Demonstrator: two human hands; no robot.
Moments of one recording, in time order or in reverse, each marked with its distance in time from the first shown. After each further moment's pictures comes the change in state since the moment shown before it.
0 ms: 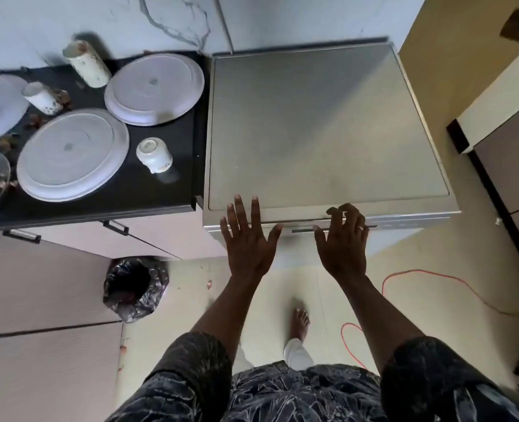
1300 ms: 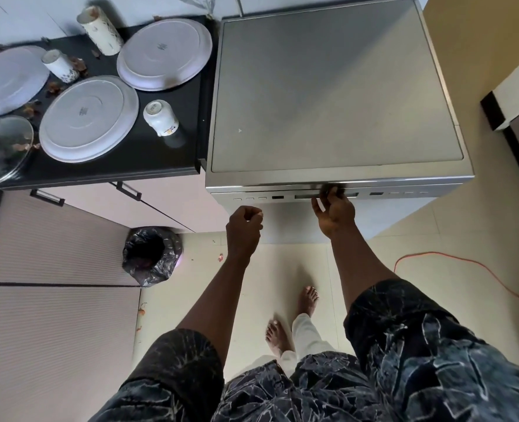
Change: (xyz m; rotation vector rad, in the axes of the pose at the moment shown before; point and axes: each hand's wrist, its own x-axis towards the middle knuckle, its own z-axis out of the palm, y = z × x) left_hand -0.049 0.001 -0.027 -0.946 -0.205 -0.630; right_hand 0.011 0.011 0.049 1.835 -0.153 1.203
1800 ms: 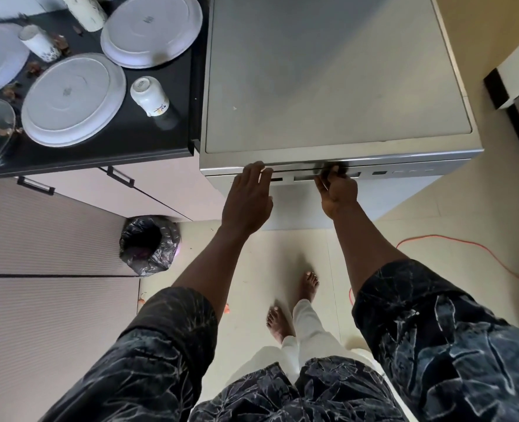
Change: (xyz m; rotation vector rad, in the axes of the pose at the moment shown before) left_hand 0.033 0.000 0.004 1.059 -0.097 0.870; right_hand 0.011 0.003 -0.003 -0.064 -0.010 -0.075
